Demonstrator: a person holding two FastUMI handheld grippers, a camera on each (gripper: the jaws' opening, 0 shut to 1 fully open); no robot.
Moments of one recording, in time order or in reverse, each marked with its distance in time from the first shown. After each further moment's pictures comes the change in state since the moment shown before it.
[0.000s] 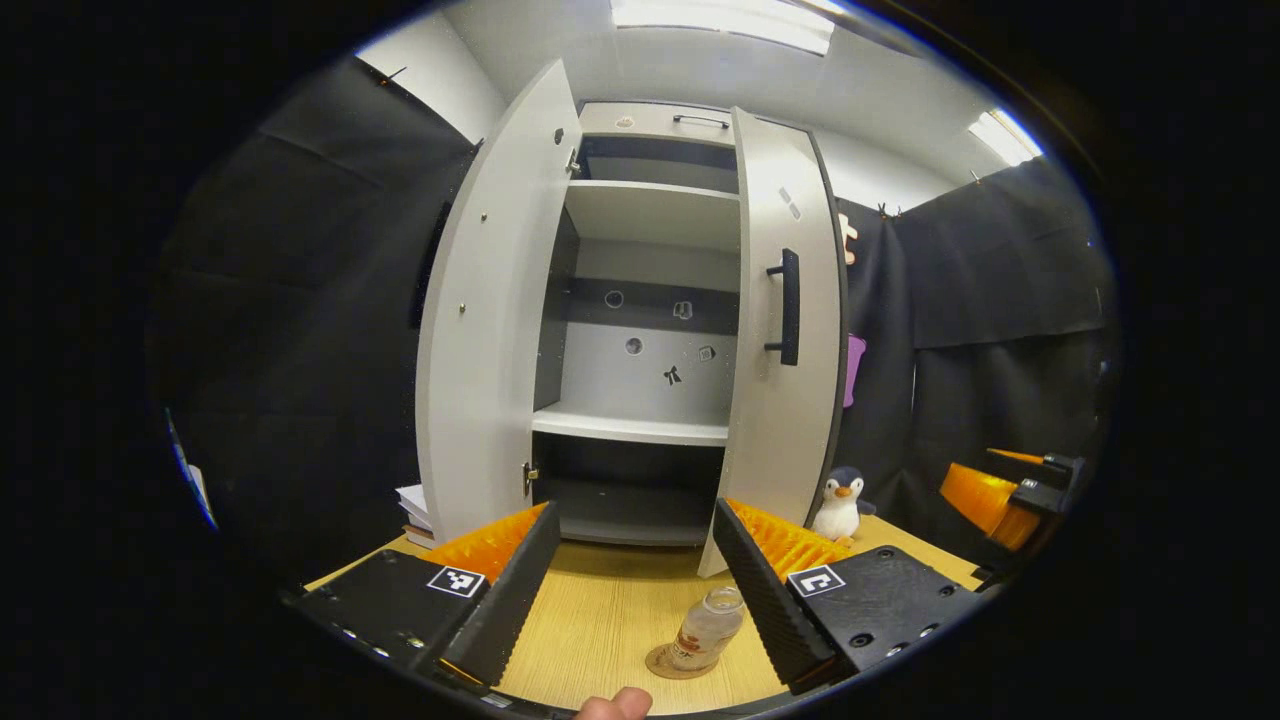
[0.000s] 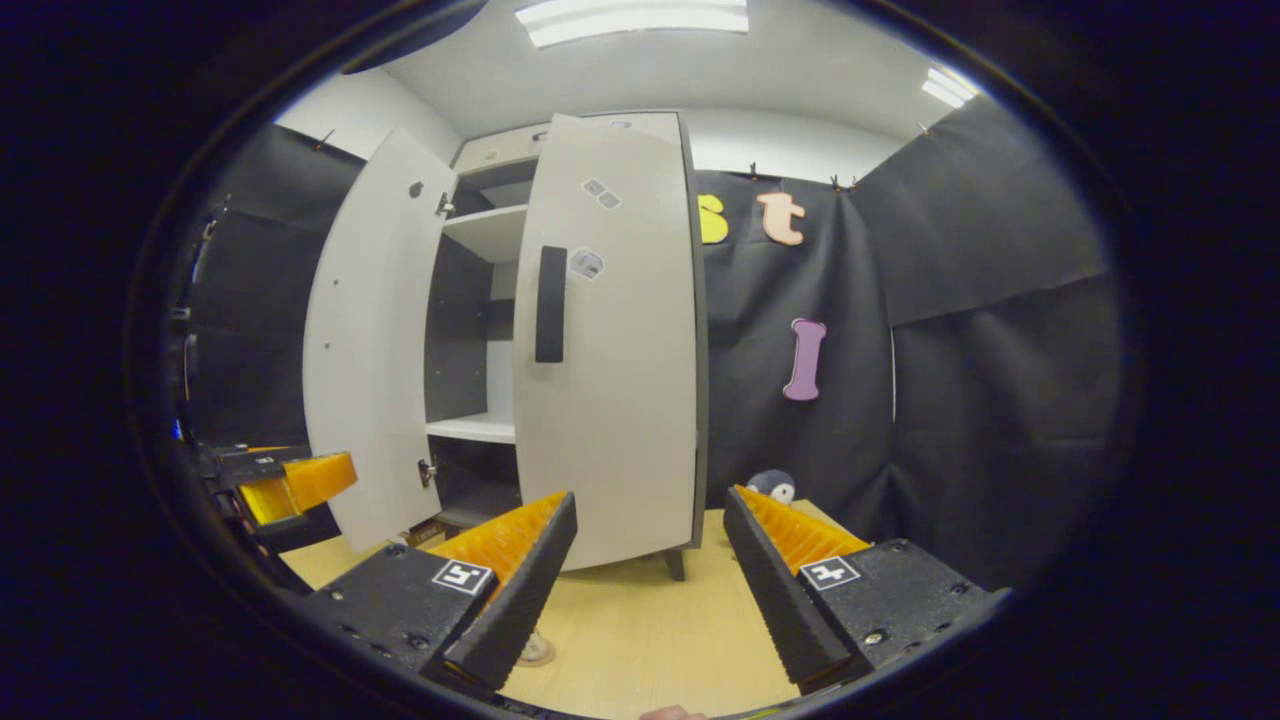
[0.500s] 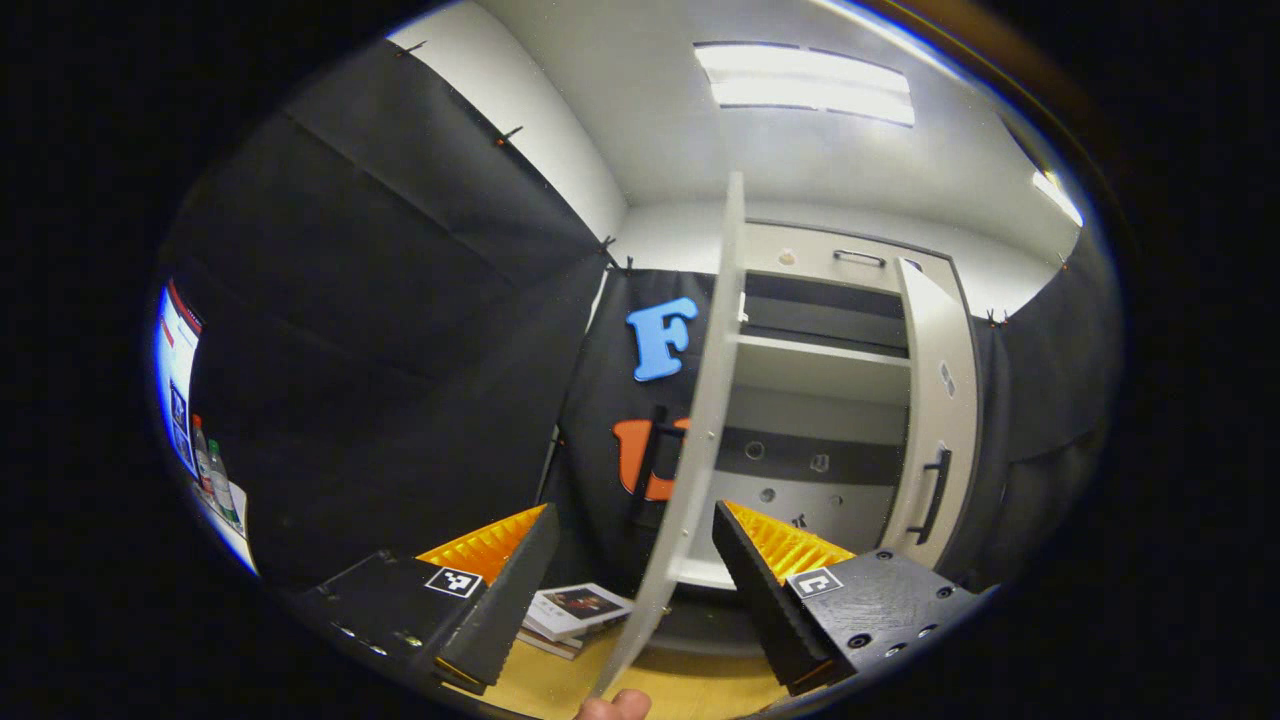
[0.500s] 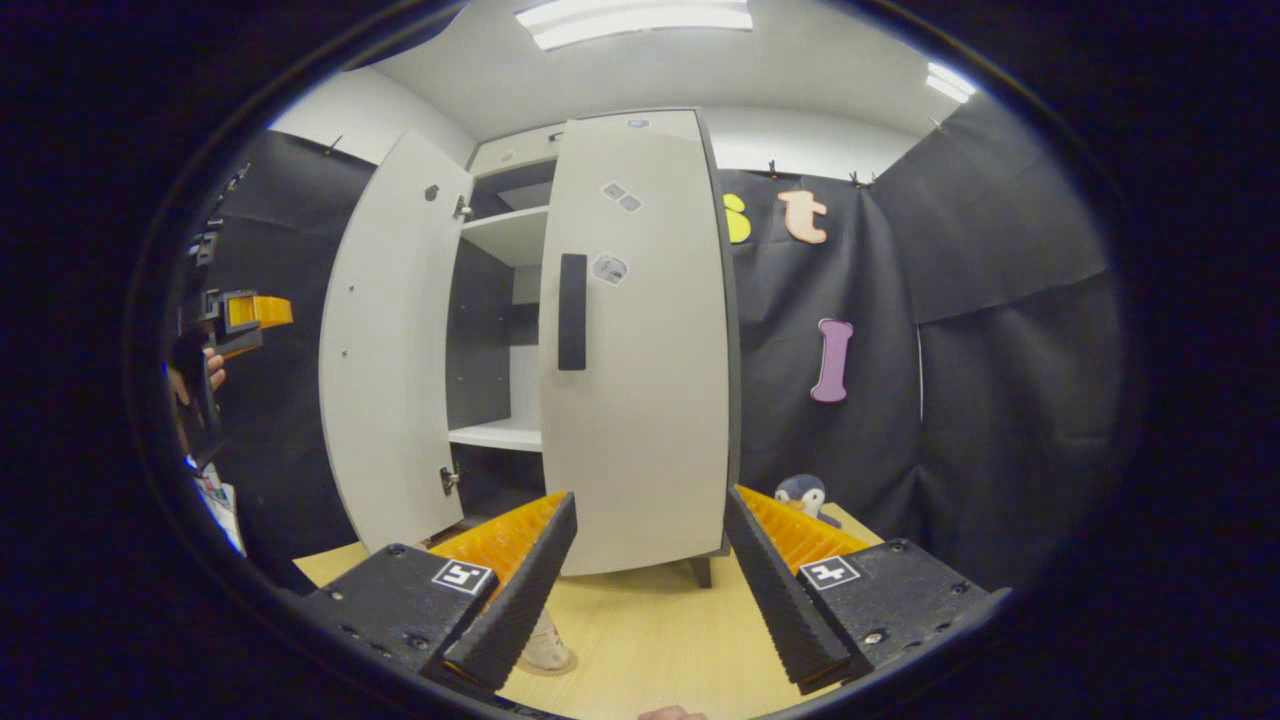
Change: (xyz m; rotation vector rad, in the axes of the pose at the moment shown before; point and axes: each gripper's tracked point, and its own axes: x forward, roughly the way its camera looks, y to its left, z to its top) left arm 0.007 0.187 0.141 -0.081 -0.322 0.319; right arm 0.016 0.025 0.007 0.000 -0.007 0.068
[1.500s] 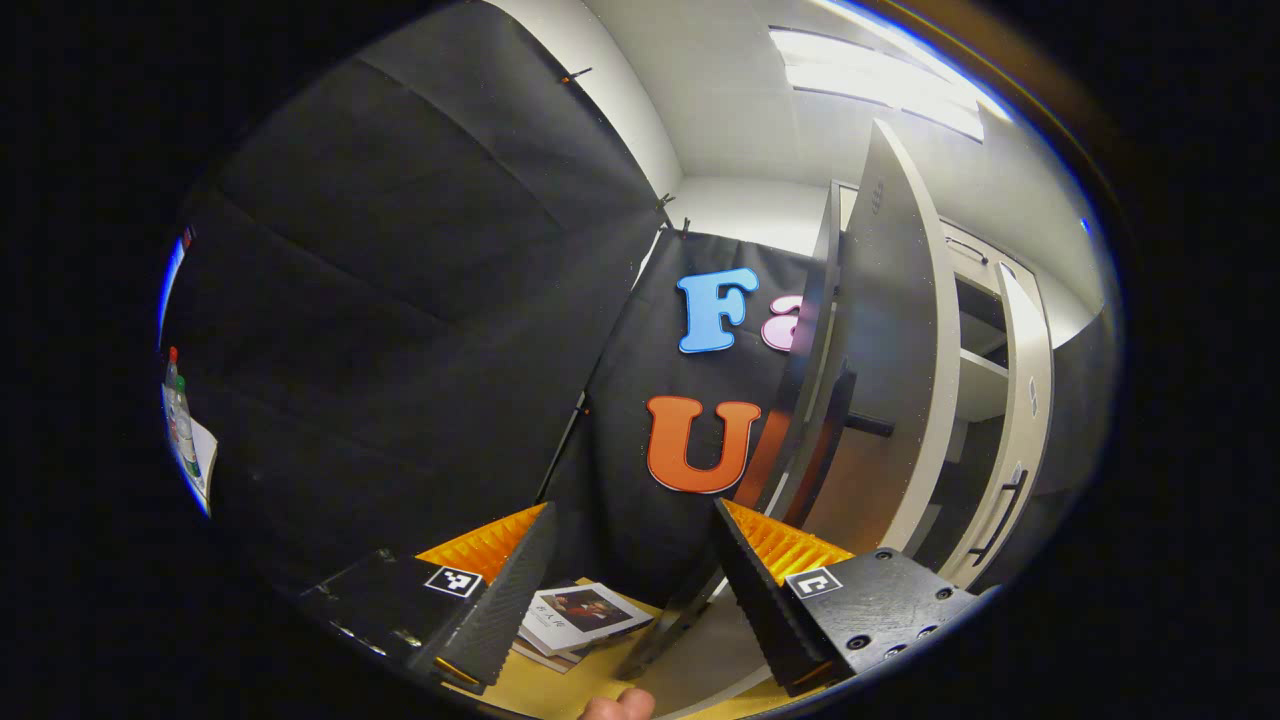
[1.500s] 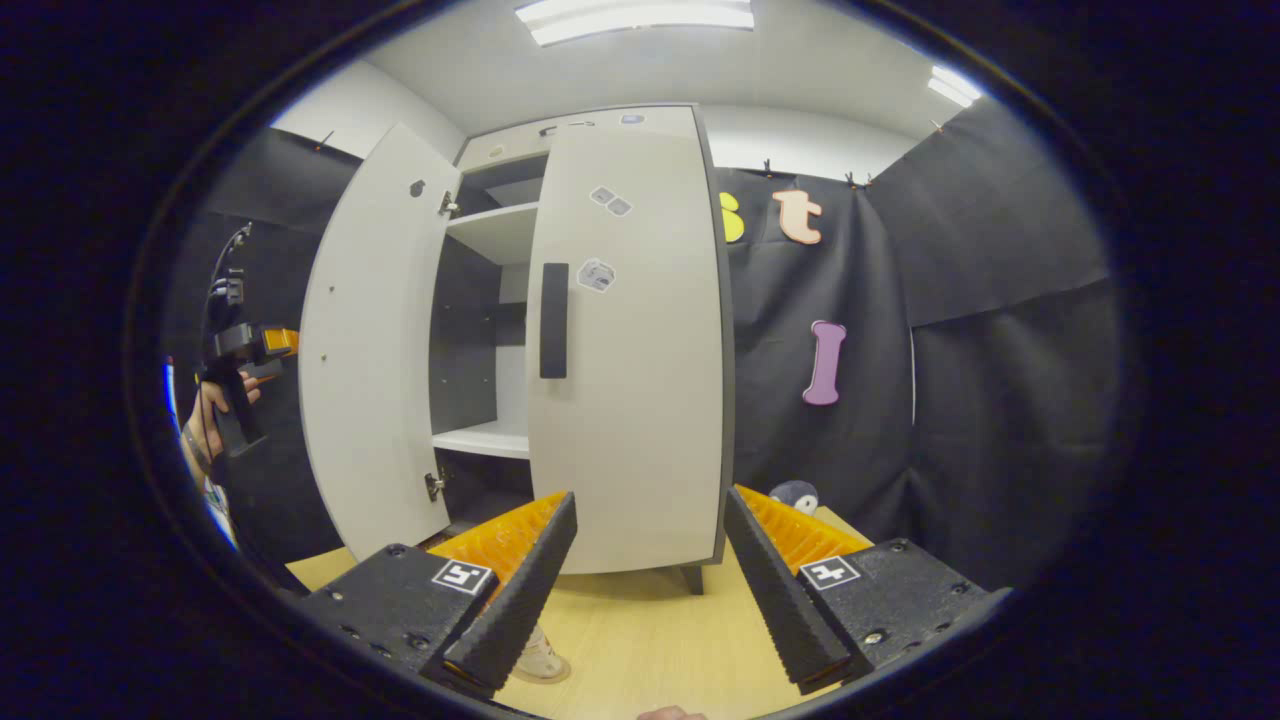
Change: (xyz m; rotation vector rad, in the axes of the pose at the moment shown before) left arm 0.073 0.042 -0.056 -0.116 0.111 0.048; right arm 0.020 -0.002 0.009 -0.008 0.009 -0.037
